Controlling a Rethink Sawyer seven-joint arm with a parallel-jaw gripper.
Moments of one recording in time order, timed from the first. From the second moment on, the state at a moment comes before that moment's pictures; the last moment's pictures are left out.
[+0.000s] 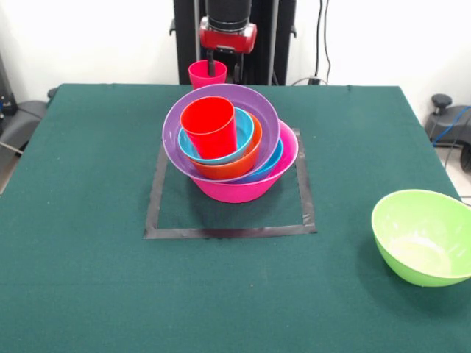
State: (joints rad) arm -0.43 -0.52 -0.10 2.23 -0.46 -0.09 1.96
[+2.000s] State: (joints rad) arm -0.44 -0.46 -0.12 2.23 -0.51 -0.20 1.96
